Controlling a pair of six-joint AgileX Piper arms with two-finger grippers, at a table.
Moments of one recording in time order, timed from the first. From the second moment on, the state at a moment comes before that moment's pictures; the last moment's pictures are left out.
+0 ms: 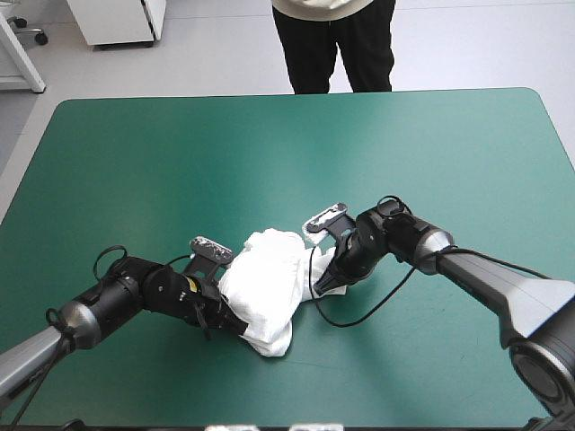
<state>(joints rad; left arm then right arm) -0.53 1.29 -0.73 -0.26 0.72 0.18 0.63 1.69 -1.16 0.12 0.79 -0.17</state>
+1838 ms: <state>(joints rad) -0.53 1.09 -1.21 0.22 1.05 -0.08 0.61 1.04 -1.11 -0.21 0.91 0.16</state>
